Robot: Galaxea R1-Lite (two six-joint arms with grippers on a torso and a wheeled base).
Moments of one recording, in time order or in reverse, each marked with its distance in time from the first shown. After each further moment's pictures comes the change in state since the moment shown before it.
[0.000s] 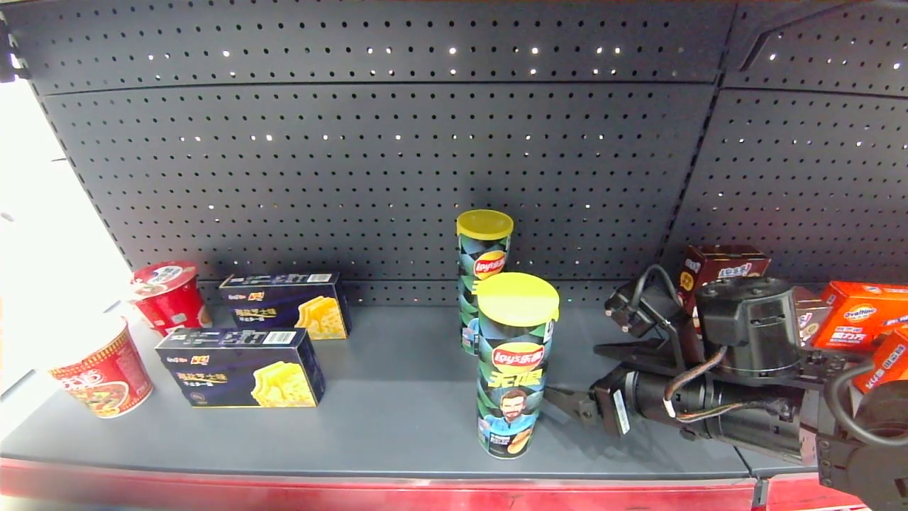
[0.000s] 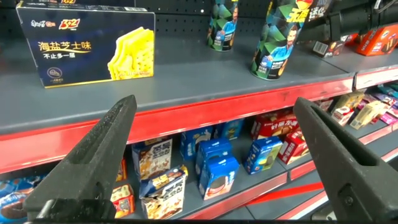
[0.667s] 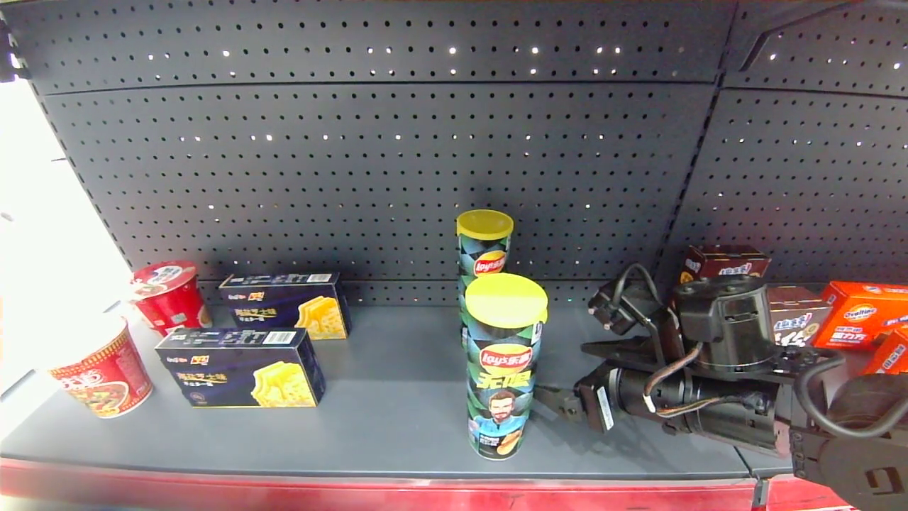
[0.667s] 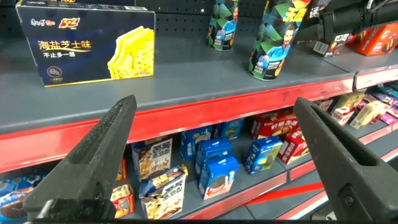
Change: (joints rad) left arm 0.000 0.000 0.000 0.000 0.000 -0.001; right arm 0.018 0.040 -0.039 0.000 0.000 0.002
